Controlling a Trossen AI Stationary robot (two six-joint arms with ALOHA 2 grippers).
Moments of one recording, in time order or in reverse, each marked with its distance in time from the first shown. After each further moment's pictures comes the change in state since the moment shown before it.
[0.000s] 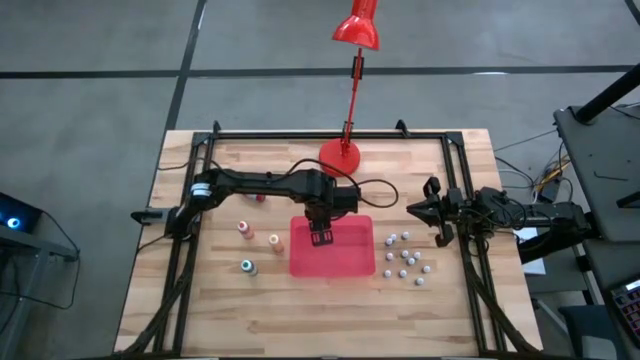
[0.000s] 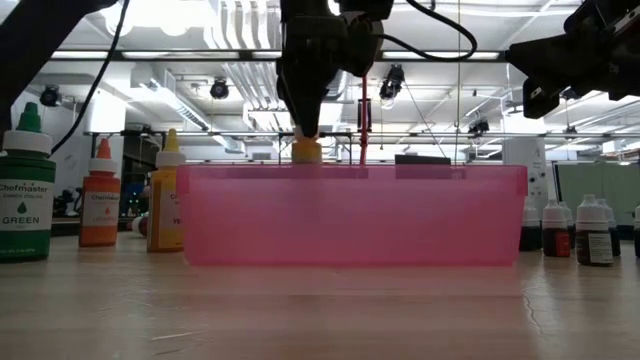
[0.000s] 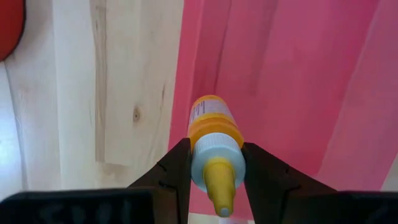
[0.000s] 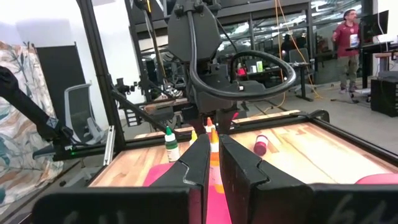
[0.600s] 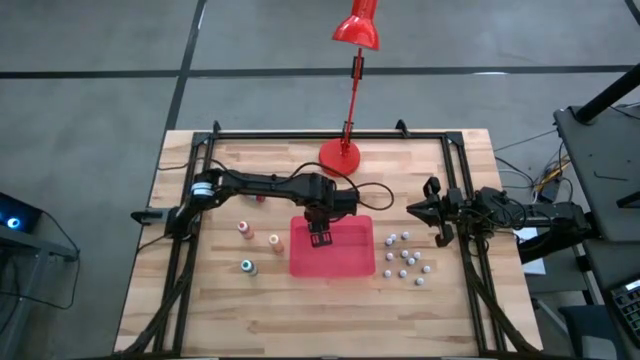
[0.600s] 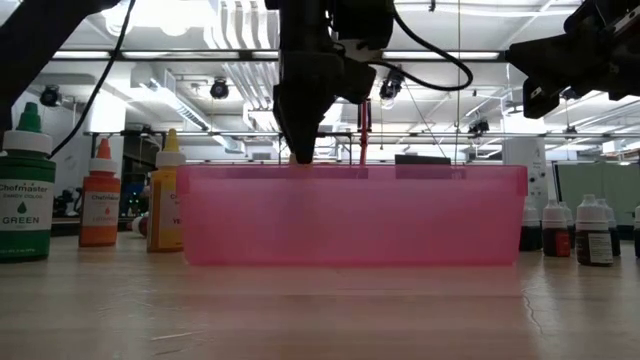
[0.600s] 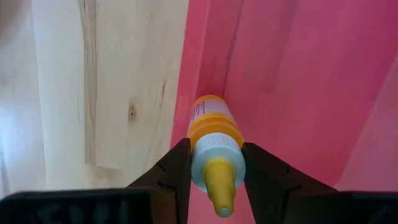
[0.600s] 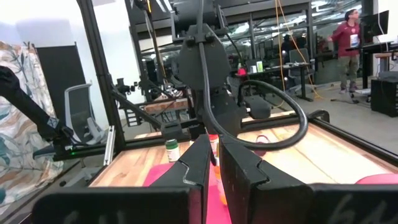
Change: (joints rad) left arm 0.016 0.000 -0.121 0.092 0.000 -0.010; right arm 0.000 0.000 0.000 0.000 0.000 0.000
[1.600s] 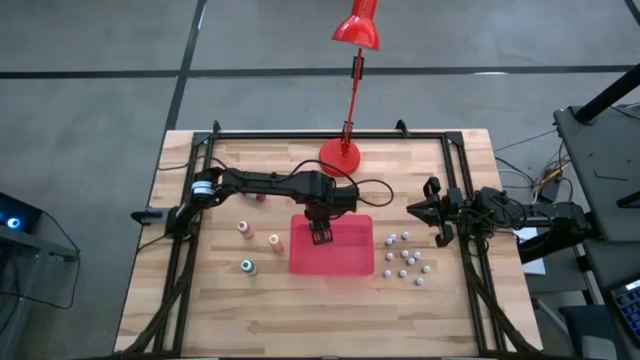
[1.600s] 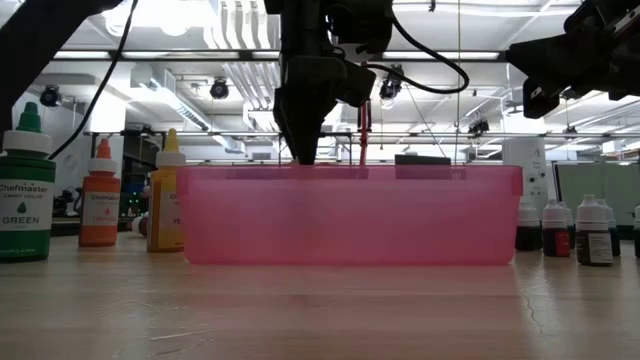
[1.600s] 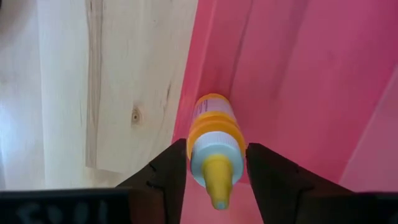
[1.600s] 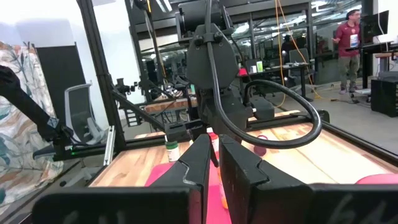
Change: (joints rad) left arm 0.012 0.000 -0.008 0.014 0.009 -0.008; right arm 0.000 0.000 0.000 0.000 0.000 0.000
